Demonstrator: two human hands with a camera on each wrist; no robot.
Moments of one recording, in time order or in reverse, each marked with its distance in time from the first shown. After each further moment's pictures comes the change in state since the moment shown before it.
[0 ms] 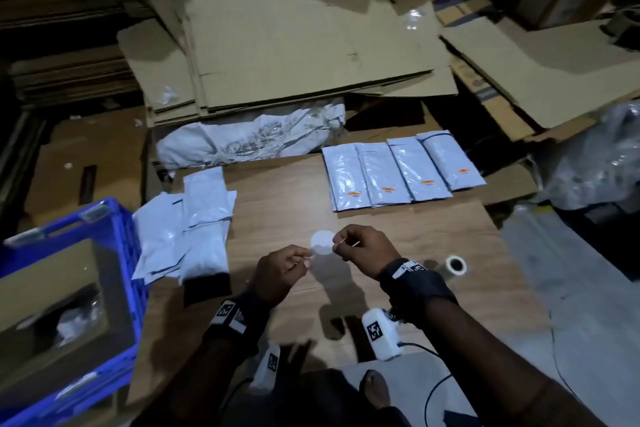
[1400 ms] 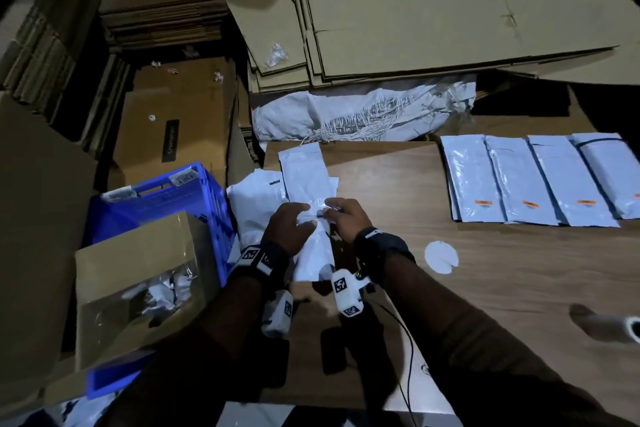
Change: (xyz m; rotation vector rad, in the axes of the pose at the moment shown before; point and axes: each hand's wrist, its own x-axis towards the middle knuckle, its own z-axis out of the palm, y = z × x) left_hand 0.084 -0.136 -0.205 0.259 0.206 -0.194; right_hand 0.201 -0.087 0.254 0.216 -0.111 0.136
